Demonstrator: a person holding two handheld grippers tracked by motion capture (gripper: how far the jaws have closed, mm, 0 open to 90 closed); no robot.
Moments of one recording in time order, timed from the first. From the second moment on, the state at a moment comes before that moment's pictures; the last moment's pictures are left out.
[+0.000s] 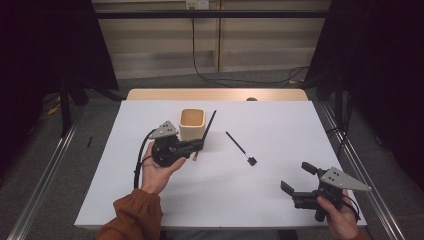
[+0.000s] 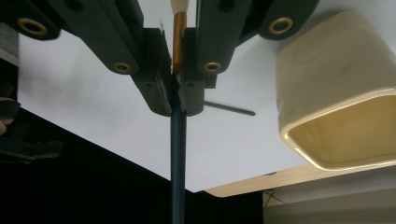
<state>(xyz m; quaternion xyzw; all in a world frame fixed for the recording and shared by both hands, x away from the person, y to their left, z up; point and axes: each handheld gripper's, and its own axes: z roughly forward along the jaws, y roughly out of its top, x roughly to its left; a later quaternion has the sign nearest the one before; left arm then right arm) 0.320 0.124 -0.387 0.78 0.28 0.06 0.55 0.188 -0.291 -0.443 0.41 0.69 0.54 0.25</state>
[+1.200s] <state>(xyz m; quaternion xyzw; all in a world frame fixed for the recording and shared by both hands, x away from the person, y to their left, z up) 0.295 0.086 -0.373 0.85 0.16 0.00 0.50 0.188 -0.291 -0.443 0.41 0.69 0.54 0.25</state>
